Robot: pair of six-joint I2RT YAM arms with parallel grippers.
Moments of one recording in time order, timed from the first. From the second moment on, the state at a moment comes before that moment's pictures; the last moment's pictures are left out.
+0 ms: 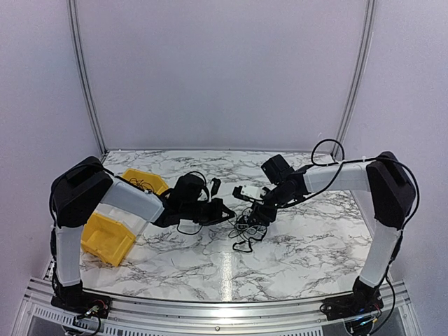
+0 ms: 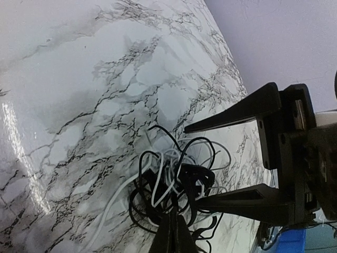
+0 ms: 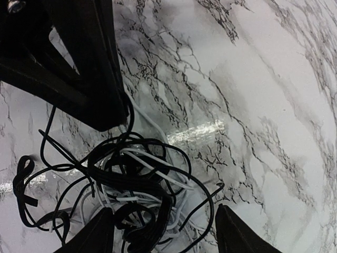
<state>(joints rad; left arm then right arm) -0.84 2.07 1.13 0.43 0.34 -0.83 0.62 1.84 1.19 -0.41 -0.29 -0.59</state>
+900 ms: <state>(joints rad) -0.79 1.18 1.00 -0.24 -0.35 -0.45 0.58 1.95 1.20 -0.32 -0.31 -0.55</state>
